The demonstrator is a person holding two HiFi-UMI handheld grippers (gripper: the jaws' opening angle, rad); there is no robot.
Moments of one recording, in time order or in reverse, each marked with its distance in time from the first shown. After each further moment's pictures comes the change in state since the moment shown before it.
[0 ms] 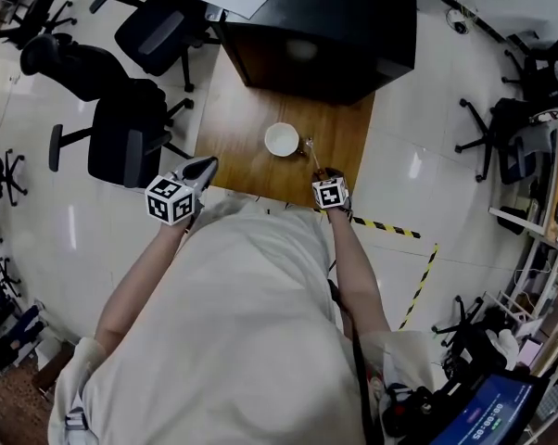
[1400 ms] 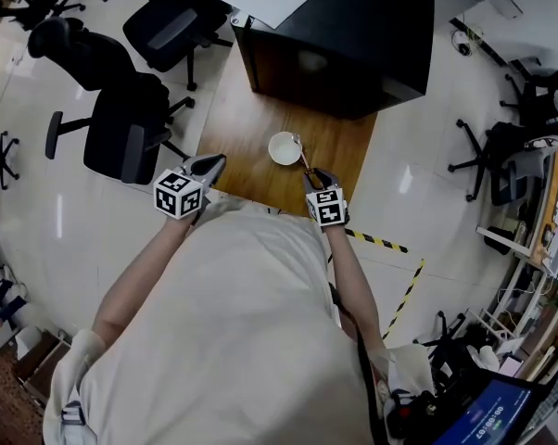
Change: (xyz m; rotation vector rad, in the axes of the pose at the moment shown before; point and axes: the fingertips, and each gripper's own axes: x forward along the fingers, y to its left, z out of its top) left arm 0.012 0.011 0.007 -0.030 -0.032 0.000; right arm -0.088 0.052 0.109 -0.110 -0.239 0.085
